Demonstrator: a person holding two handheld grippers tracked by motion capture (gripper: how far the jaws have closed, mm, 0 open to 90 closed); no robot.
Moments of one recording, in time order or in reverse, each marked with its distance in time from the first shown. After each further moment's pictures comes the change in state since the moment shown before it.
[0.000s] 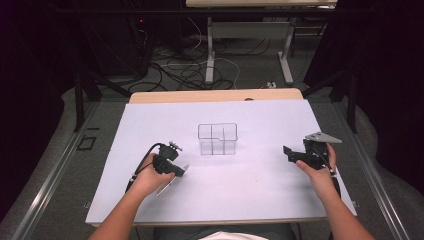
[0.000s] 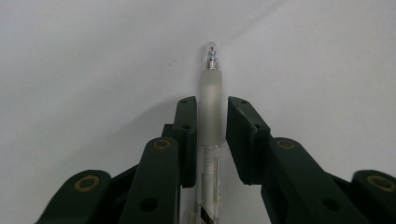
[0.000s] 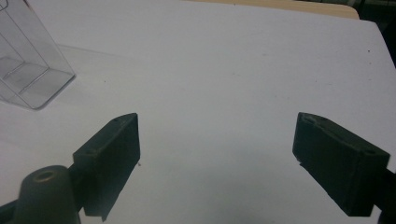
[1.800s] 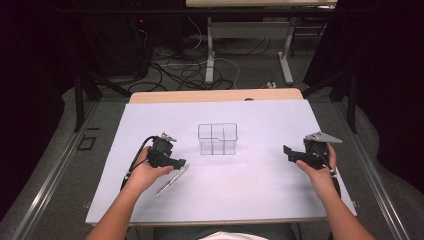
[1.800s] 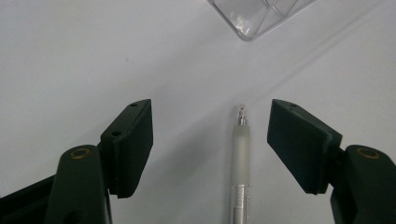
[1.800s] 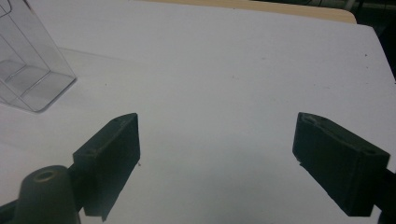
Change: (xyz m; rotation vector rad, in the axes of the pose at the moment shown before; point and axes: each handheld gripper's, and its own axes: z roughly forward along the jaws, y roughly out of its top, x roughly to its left) left arm 0.006 0.004 -0.022 -0.200 0.099 -0.003; right arm 0.001 0.001 -0.002 -0.008 -0.005 -0.001
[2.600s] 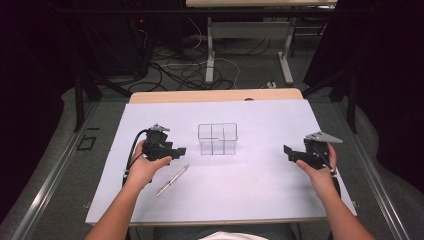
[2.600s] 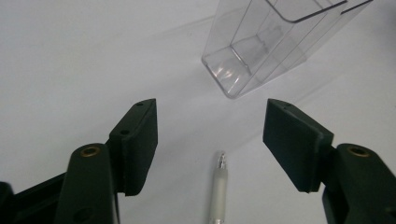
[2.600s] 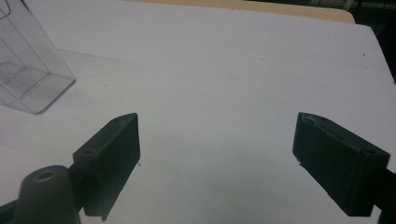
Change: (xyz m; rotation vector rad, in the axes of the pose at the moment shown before) left arm 0.008 0.013 -0.024 -0.141 -0.063 -0.127; right arm 0.000 0.001 -0.001 -0.001 -0.003 0.008
